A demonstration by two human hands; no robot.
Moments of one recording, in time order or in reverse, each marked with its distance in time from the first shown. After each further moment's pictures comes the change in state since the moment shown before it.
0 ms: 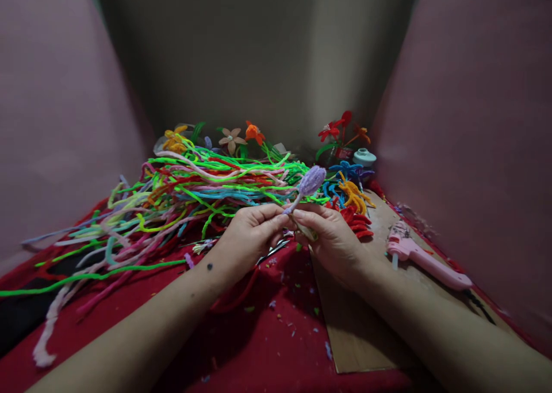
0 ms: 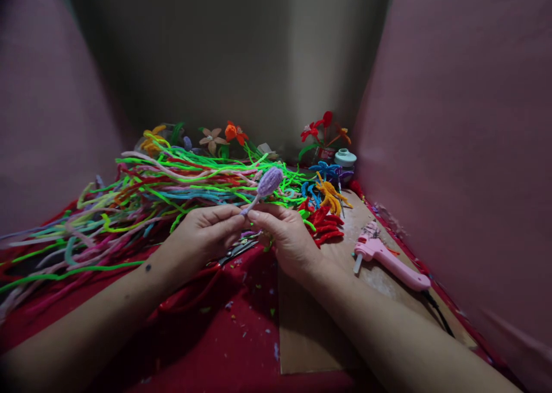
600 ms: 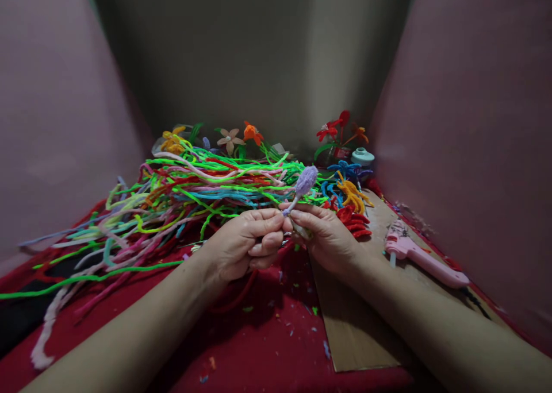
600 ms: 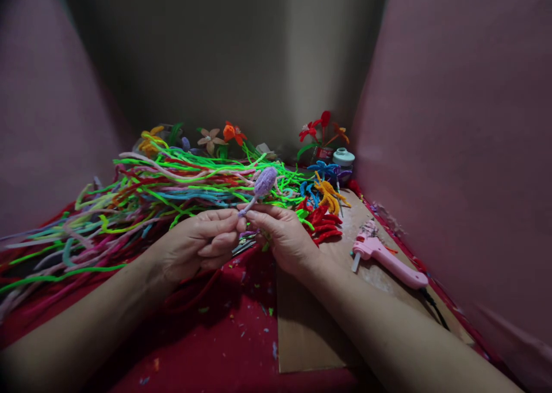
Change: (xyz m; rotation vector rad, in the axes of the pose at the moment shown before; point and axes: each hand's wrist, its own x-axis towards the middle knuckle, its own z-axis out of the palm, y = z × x) left_hand 0.005 -0.007 -0.015 -0.456 -0.379 -0.202; right_hand 0.004 0.001 0.001 0.097 -0.041 0.019
